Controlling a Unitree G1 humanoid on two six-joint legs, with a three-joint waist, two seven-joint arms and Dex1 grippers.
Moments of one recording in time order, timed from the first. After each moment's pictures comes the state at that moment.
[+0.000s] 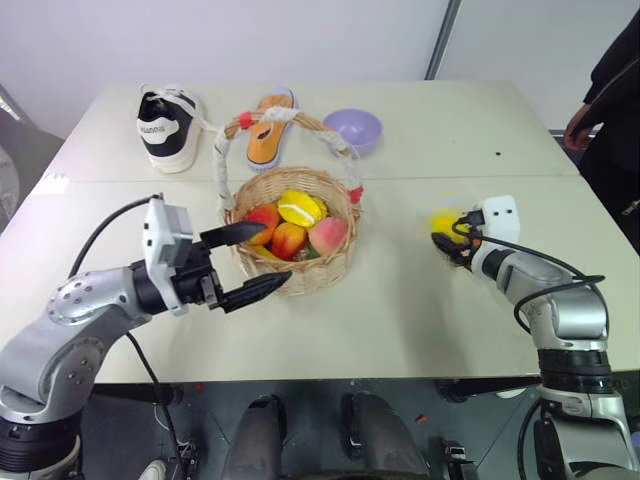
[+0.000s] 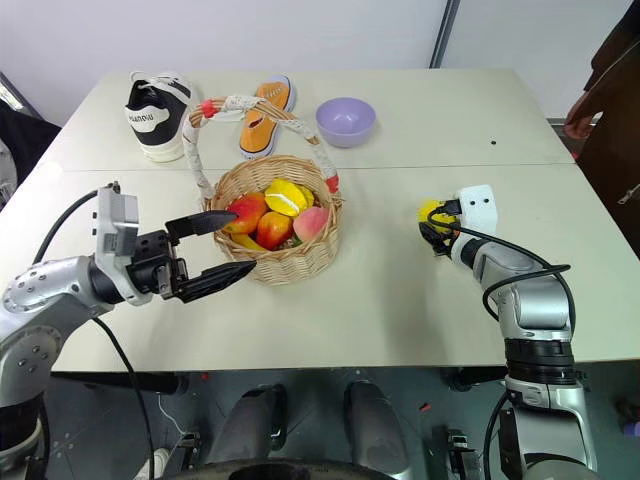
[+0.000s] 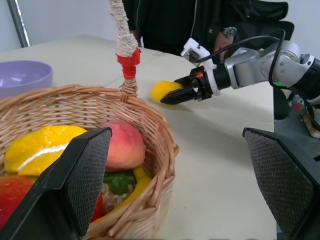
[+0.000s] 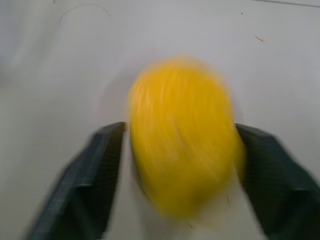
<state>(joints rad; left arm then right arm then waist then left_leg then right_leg) -0.14 0.71 0.23 -0.59 -0.84 0.63 -0.83 -0.38 -0.53 -0.17 -0.04 0.33 0.80 0.30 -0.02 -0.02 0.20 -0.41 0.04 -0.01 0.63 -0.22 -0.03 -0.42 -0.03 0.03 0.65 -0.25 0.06</state>
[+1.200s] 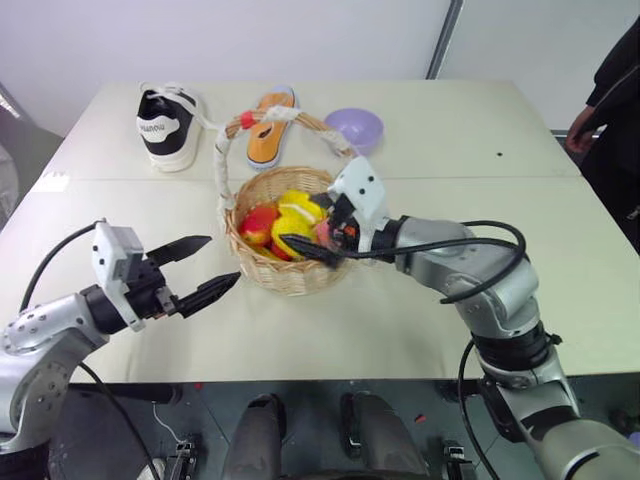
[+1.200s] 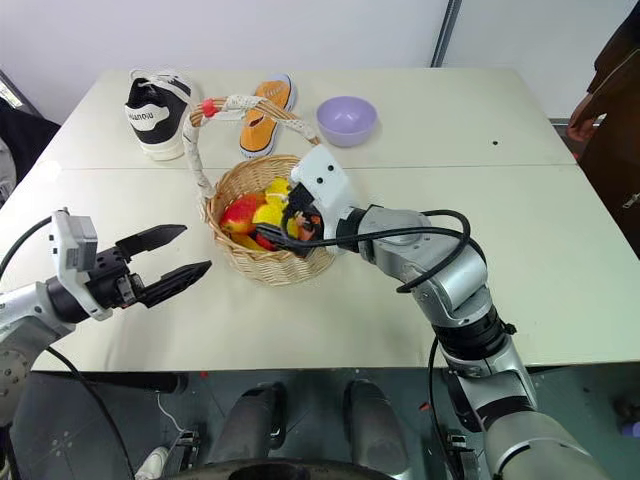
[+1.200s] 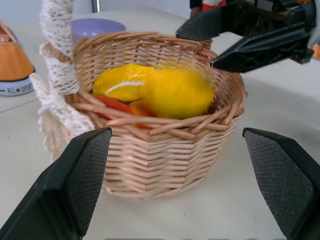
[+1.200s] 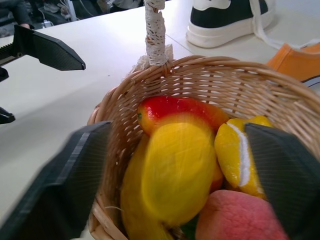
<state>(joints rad) 0.07 0.72 0.39 -0.49 -0.78 0.53 -0.84 -0.68 -0.37 0.24 -0.45 0.51 0.98 0.41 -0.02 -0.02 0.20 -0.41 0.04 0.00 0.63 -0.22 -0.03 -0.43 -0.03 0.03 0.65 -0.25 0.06</state>
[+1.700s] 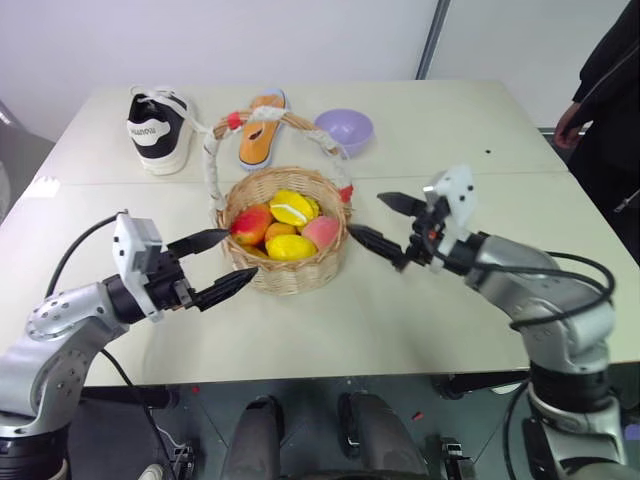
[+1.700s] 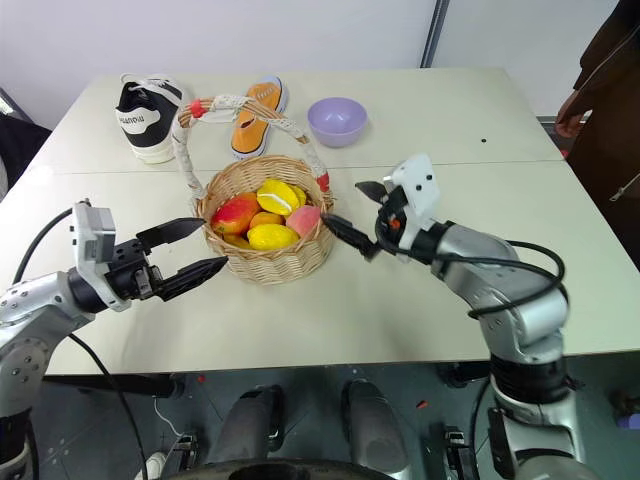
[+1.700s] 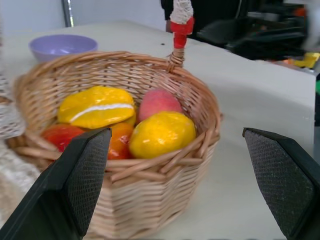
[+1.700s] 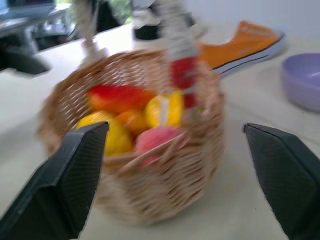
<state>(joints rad) -0.04 0.70 0.30 -0.47 -0.78 0.54 -0.84 -0.45 -0.45 -0.04 -0.43 0.57 0.80 0.48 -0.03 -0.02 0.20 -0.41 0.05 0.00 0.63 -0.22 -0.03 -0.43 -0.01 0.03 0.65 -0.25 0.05</state>
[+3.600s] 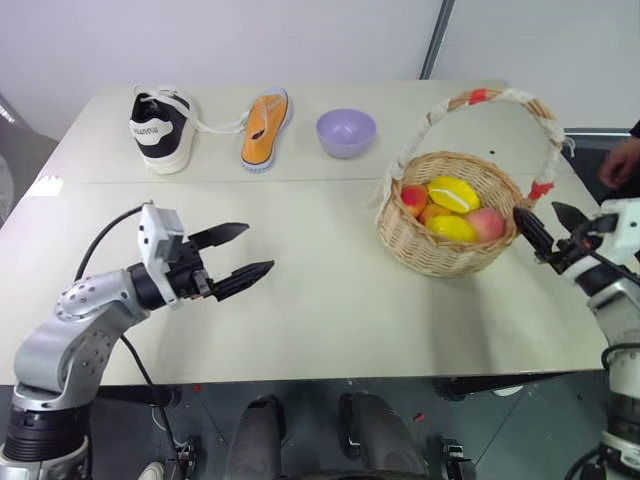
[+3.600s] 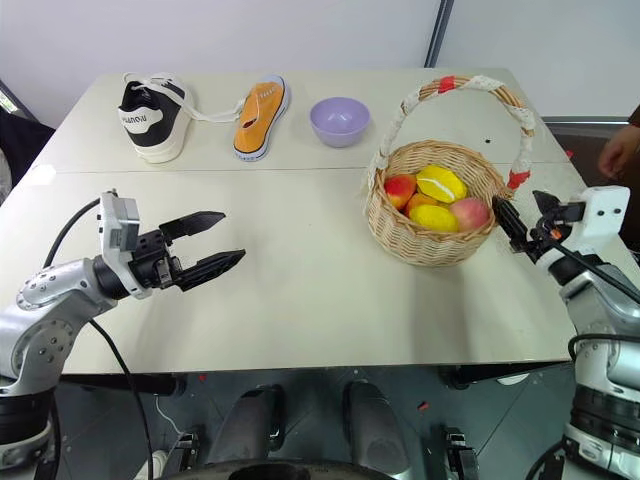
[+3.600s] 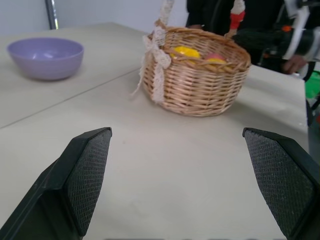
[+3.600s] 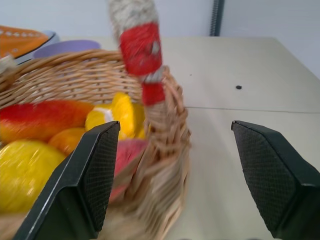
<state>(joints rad) -0.10 0.67 0.23 -0.40 -0.73 0.53 -0.84 -0.09 -0.61 -0.56 -0.12 0.55 0.42 0.55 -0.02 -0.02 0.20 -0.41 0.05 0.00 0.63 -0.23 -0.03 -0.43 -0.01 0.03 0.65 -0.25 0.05</state>
